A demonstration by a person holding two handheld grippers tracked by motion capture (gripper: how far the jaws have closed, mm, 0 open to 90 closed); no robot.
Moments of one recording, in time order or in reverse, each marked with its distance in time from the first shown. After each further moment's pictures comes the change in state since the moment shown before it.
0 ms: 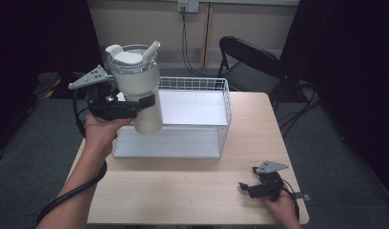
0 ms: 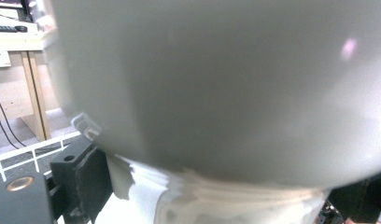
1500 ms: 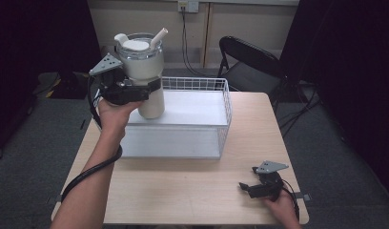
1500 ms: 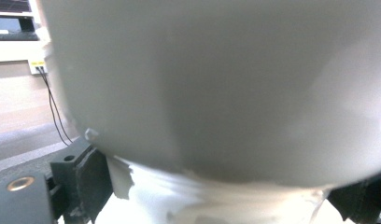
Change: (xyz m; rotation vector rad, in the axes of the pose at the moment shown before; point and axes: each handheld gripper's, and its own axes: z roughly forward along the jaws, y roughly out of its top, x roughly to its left) left arm 0.023 0.006 0.037 -0.010 0.169 0.018; right arm 0.000 0.000 0.000 -0.001 0.000 0.000
